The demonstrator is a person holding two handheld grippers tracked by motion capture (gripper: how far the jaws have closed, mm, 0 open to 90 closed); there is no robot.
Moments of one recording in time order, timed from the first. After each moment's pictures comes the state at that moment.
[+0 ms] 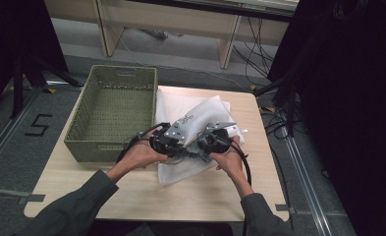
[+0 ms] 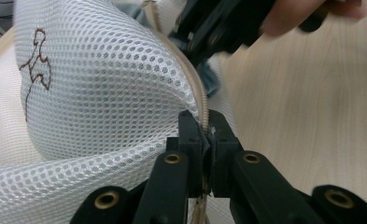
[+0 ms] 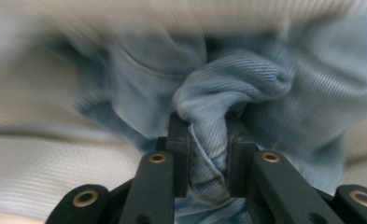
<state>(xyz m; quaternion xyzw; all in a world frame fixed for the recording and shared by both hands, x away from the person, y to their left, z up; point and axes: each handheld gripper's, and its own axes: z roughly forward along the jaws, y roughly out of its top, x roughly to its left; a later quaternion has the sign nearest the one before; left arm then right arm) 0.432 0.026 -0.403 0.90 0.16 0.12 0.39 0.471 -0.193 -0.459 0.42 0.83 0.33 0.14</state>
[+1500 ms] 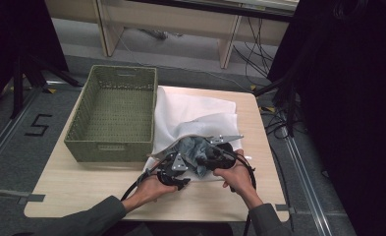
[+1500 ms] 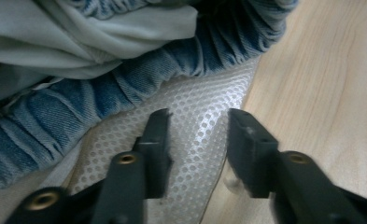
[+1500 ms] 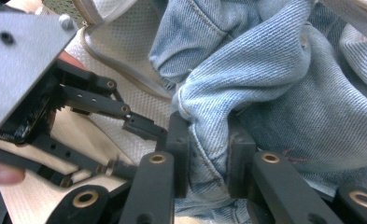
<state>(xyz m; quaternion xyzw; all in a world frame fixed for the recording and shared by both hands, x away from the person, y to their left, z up) 0.394 0.000 -0.512 0.89 0.25 0.10 0.38 0.416 -0.204 -0.443 0.39 0.83 0.39 0.06</state>
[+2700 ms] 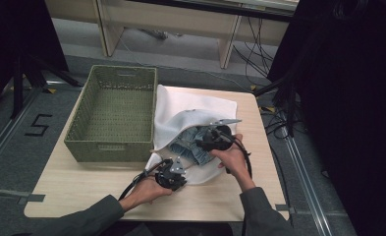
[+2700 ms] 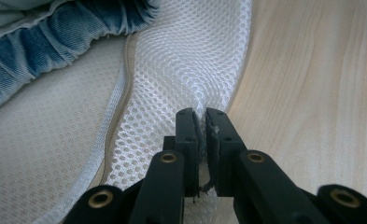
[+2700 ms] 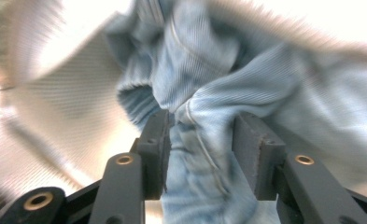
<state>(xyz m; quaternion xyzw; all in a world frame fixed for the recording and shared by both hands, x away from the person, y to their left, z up) 0.385 0.006 -0.506 0.91 0.20 0.08 0.35 0.461 -0.200 -0.426 0.44 0.81 0.38 0.10</state>
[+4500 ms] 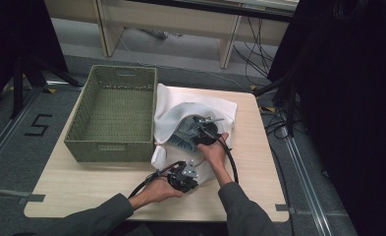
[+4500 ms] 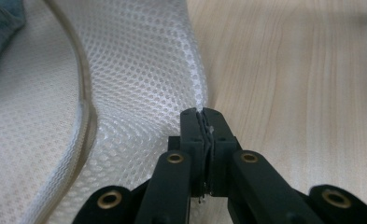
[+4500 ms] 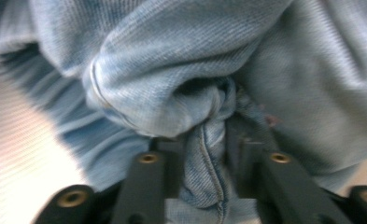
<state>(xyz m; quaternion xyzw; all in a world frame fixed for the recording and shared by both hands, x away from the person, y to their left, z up) 0.386 -0.026 -0.507 0.92 0.15 0.06 0.36 0.513 -0.169 -0.483 0.51 0.79 0.31 0.14</state>
